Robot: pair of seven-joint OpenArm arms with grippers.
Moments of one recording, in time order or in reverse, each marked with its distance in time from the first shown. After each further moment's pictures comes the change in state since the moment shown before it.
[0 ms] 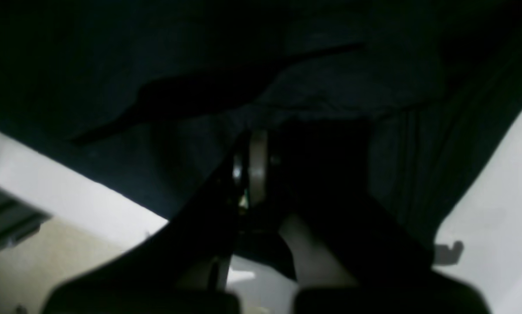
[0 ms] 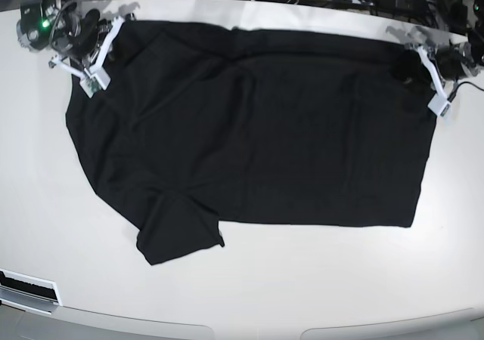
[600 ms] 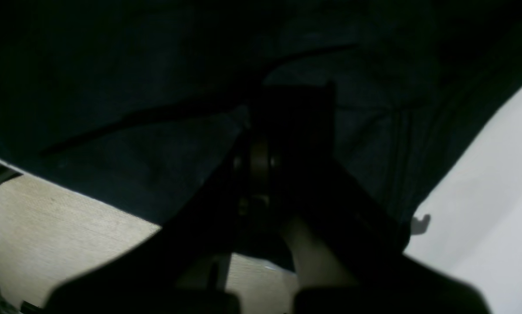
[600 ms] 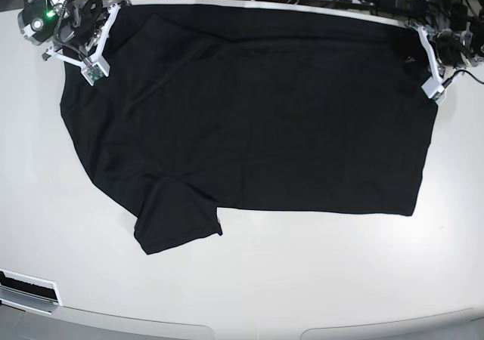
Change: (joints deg) left arm 5.4 -2.5 -0.9 8.0 2.7 3.9 5.6; right arm -2.0 0.0 -0.1 2.8 -7.4 -7.3 -2.6
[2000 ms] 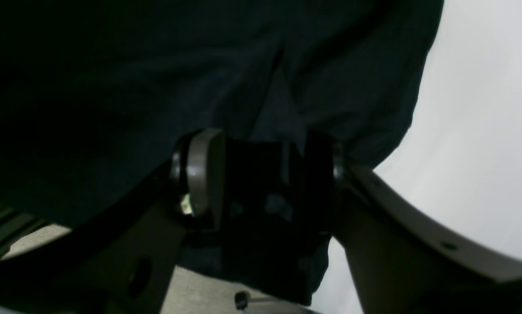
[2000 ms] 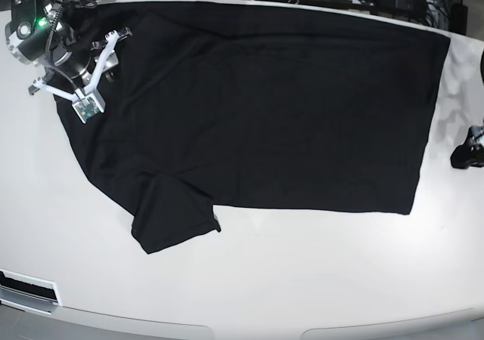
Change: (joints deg) left arm -31.5 -2.7 -9.8 -23.5 -10.8 -4.6 -1.7; right arm 2.1 0.0 0.0 17.7 1.9 -6.7 -2.5
